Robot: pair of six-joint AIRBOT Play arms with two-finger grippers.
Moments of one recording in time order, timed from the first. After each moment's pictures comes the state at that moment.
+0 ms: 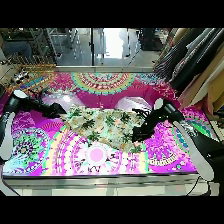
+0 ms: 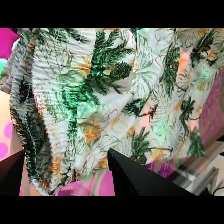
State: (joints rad) left arm 0.21 -1.92 1.77 0.84 -1.44 -1.23; right arm 0.12 -1.65 1.38 -1.05 1.62 1.30
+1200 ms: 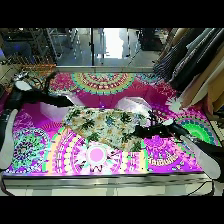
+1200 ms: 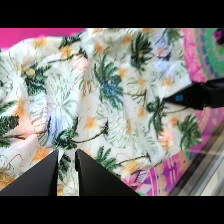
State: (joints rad) left arm 0.05 -1.80 1.78 0.78 -1.35 -1.04; right arm -0.03 -1.62 0.98 -0.59 0.92 1.09
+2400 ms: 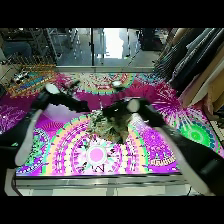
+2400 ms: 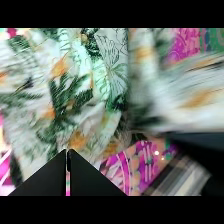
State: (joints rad) left arm -0.09 -1.88 1.86 0.84 -1.37 -1.27; right arm 0.51 -1.70 1.58 -1.12 0.85 1.49
